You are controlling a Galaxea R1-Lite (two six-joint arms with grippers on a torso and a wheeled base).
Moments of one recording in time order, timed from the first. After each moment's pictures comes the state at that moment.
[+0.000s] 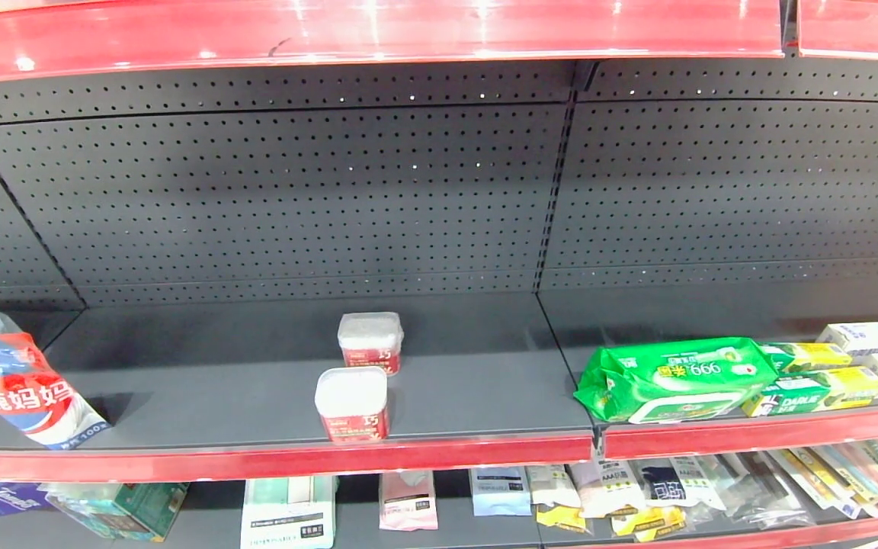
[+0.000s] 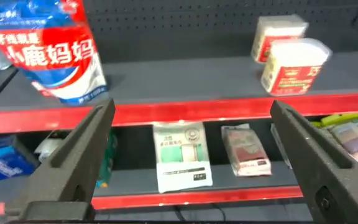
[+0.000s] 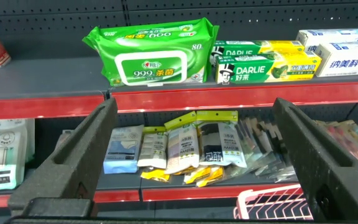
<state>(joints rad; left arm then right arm) 0.01 0.05 0.00 0.00 -0.03 0.02 0.00 0.00 0.00 0.00 -0.02 0.00</state>
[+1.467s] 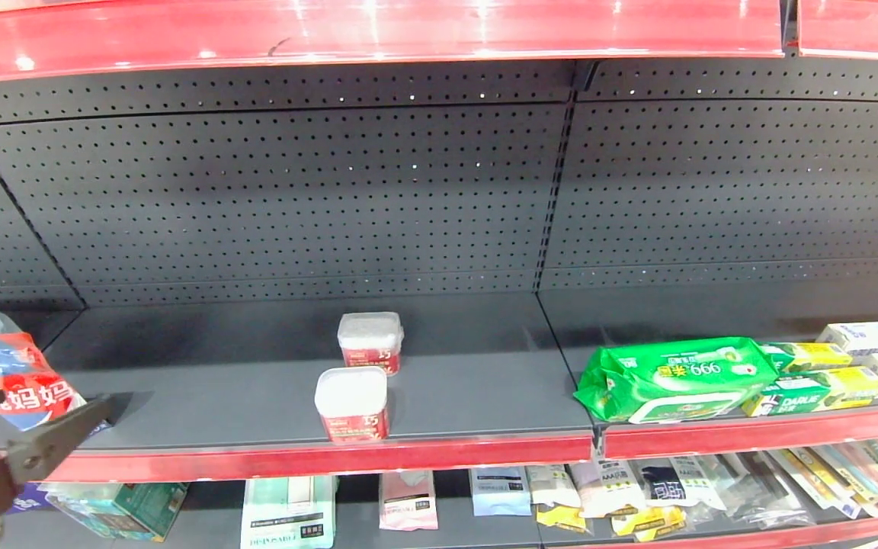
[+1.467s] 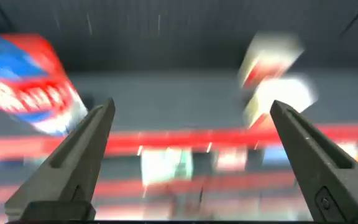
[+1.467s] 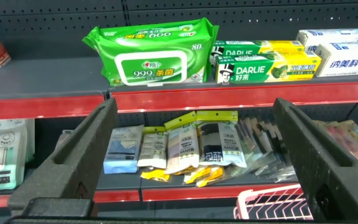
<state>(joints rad) -0.05 0.92 -0.47 -0.06 0.00 -0.05 0.00 0.00 0.00 0.00 -0.02 0.00</state>
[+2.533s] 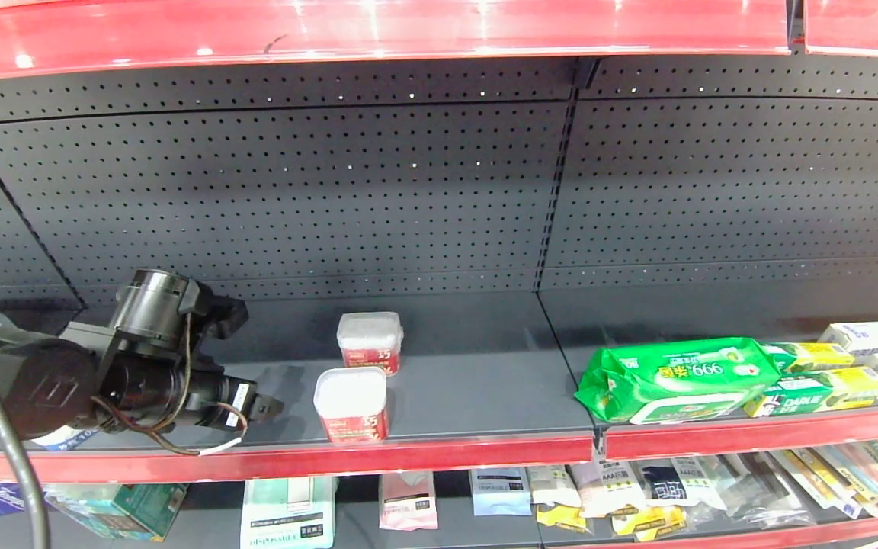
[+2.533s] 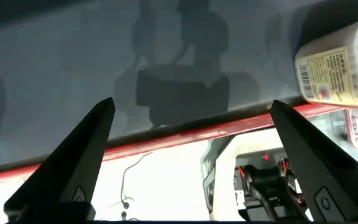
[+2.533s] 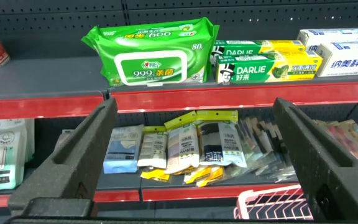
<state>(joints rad) -0.21 1.75 -0.76 -0.07 0.06 0.03 0.00 0.00 0.00 0.00 -0.02 0.00</state>
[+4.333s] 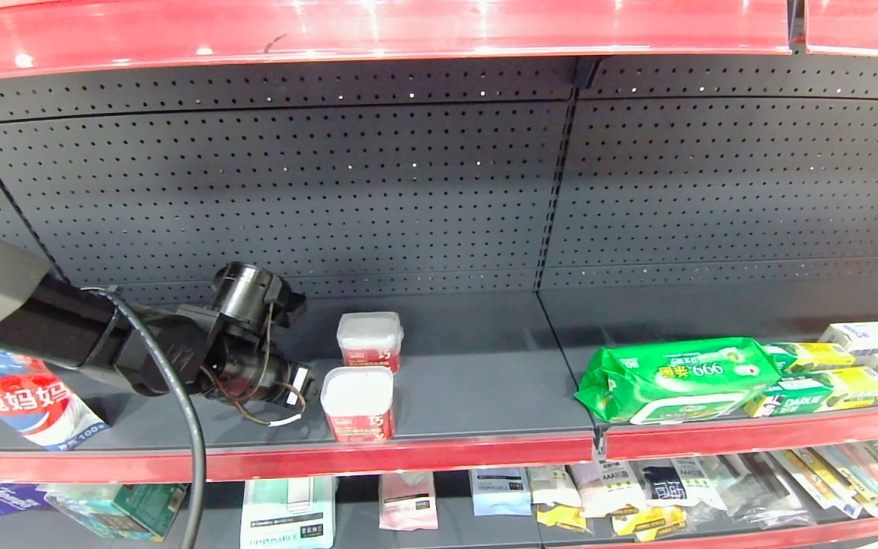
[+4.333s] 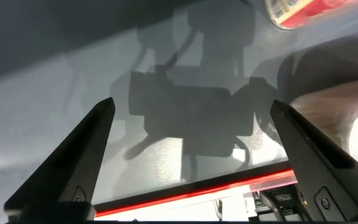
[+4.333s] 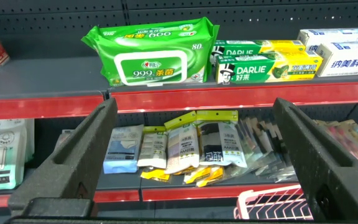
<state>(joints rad) -0.30 1.97 -0.95 -0.07 0.13 0.03 0.00 0.00 0.00 0.00 -0.02 0.00</state>
